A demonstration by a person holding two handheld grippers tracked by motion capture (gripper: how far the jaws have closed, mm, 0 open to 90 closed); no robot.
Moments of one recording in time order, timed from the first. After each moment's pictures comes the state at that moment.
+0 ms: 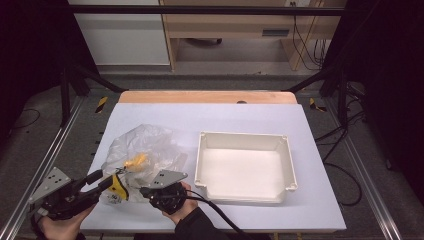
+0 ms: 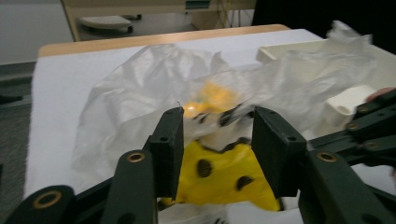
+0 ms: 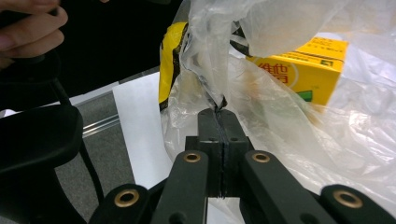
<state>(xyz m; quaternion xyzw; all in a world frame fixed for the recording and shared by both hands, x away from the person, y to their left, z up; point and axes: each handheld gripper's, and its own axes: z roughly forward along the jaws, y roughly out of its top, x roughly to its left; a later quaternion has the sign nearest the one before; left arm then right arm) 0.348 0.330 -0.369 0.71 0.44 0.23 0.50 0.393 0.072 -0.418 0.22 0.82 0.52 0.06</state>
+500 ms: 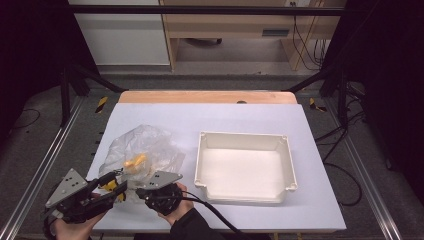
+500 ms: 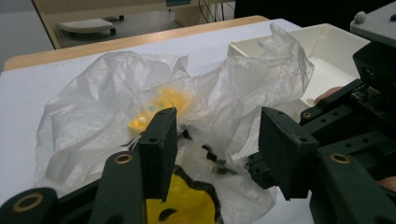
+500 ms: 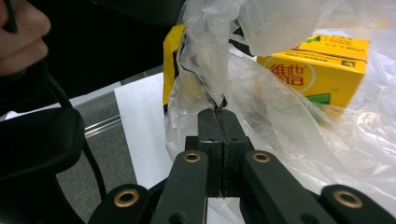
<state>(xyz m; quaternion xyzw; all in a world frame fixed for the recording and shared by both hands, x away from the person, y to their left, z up) 0.344 0.296 -0.365 0.74 0.41 0.23 0.48 0.392 0.083 -0.422 0.22 0.82 0.52 0.06</state>
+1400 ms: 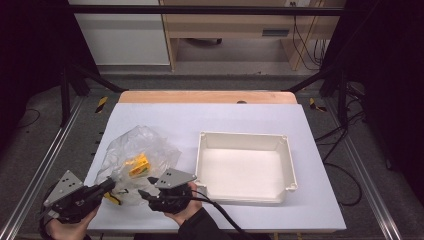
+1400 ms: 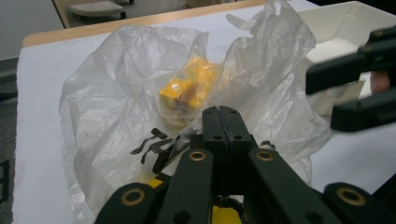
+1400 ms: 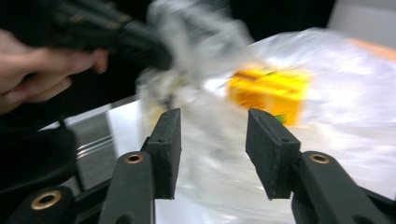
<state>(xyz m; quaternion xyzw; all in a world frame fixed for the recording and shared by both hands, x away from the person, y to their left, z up) 0.347 0.320 -0.380 0.74 0.43 0.23 0.46 0.389 0.057 -0.406 0.22 0.79 0.56 0.10</state>
